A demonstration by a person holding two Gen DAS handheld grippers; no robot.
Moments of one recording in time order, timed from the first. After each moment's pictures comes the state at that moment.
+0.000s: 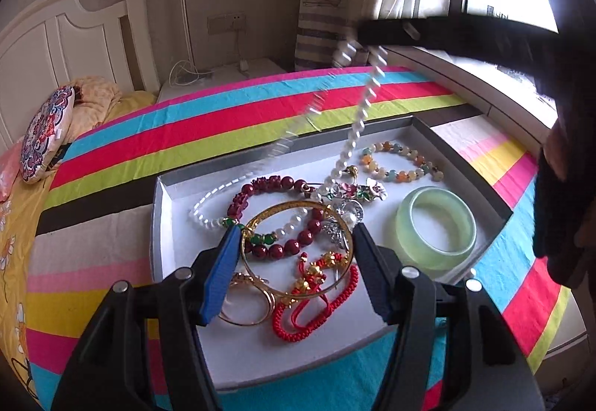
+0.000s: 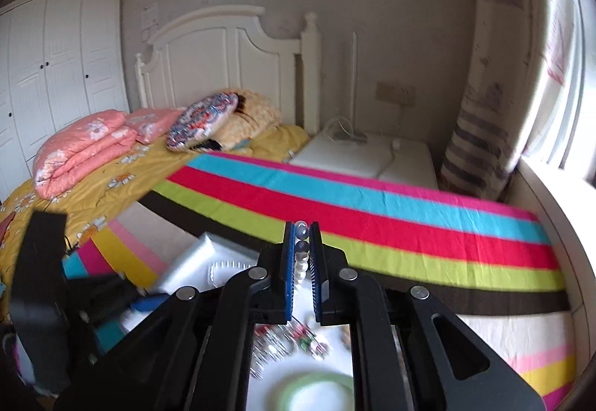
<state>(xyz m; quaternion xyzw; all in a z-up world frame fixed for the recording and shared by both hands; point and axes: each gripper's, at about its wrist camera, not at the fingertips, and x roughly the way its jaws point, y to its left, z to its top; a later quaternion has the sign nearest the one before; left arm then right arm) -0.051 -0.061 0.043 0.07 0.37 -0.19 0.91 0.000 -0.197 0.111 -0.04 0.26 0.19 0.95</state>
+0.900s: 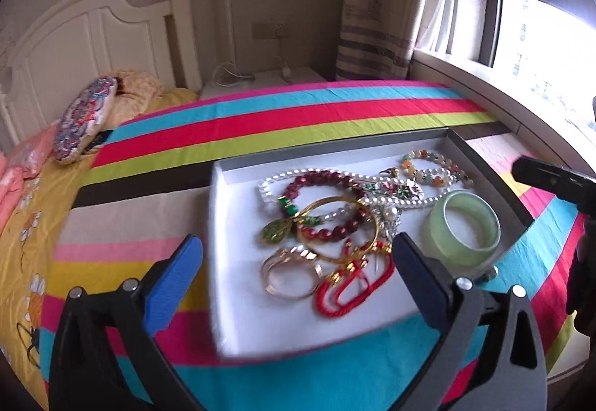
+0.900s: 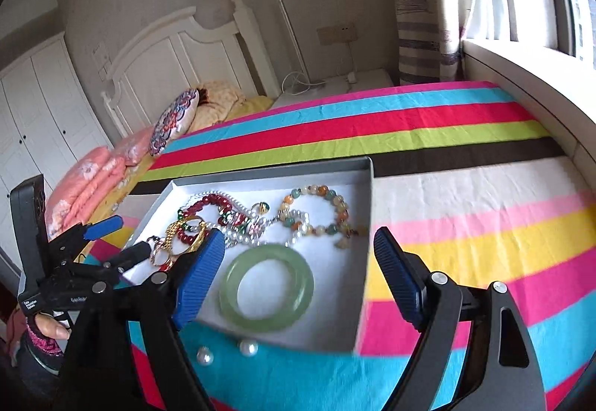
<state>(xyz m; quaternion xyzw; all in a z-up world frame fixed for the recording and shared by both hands) -0.077 -0.026 0.052 0.05 0.34 -0.11 0.93 -0.073 -0.309 0.041 0.12 0.32 0.15 0.93</state>
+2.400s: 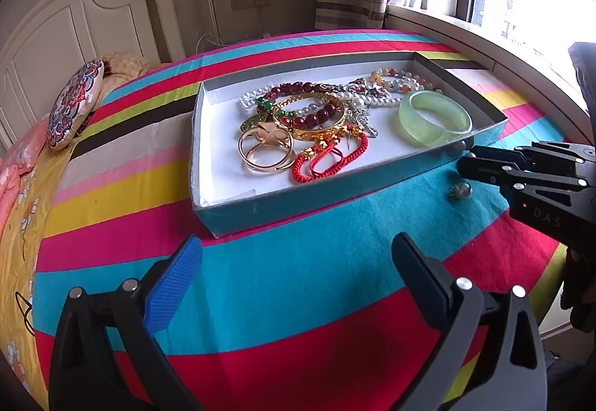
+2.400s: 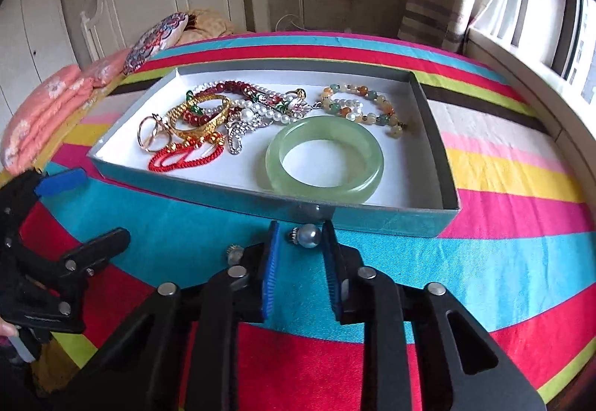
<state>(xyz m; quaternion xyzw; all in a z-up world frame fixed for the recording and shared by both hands) -0.135 -0.026 0.010 0.09 0.39 -0.14 0.90 -0.120 -0.221 -0.001 -0.03 0.40 0.09 0.91</state>
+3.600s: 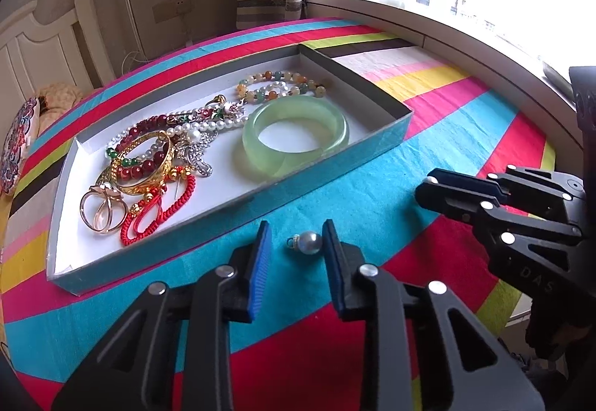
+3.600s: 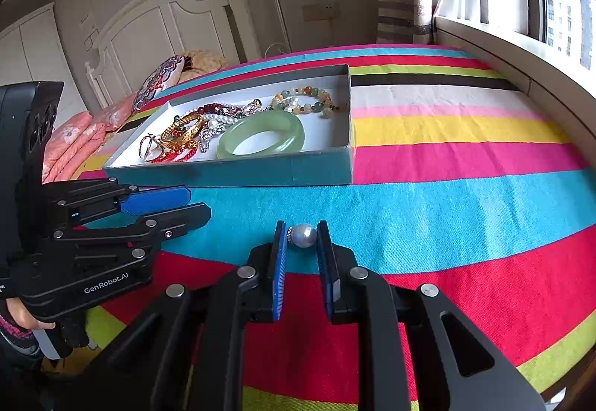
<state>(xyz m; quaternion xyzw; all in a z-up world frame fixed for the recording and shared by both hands) -0.135 -0.142 0.008 0.13 0.39 -0.24 0.88 -0.169 -0.298 -0.010 0.07 0.35 0.11 0.93</state>
